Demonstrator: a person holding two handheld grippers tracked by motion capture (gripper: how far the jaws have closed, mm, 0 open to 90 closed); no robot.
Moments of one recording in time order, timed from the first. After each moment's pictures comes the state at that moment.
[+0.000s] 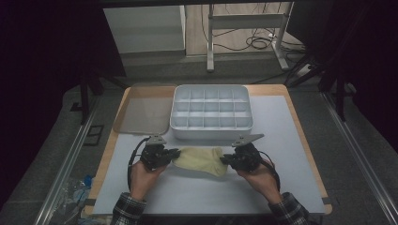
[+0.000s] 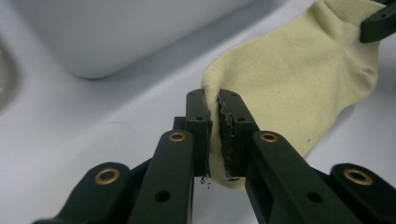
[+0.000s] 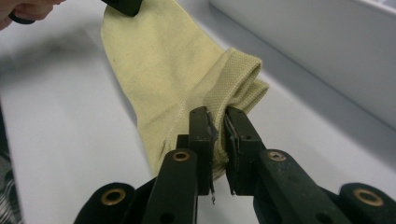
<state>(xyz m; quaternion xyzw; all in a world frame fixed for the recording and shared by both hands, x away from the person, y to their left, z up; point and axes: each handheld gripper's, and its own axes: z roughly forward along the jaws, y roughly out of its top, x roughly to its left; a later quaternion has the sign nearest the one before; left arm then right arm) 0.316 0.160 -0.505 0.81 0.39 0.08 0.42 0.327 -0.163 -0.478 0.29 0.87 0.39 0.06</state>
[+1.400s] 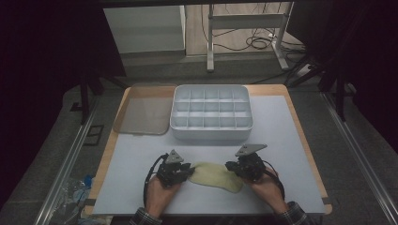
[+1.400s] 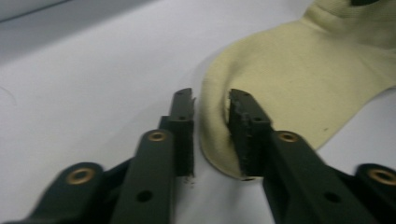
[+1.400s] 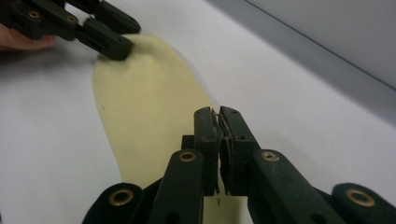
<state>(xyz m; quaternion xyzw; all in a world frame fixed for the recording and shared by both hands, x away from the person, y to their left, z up) 0.288 0.113 -0.544 0.82 0.40 0.08 0.41 0.313 -0.169 -0.500 0.29 0.88 0.37 0.09</state>
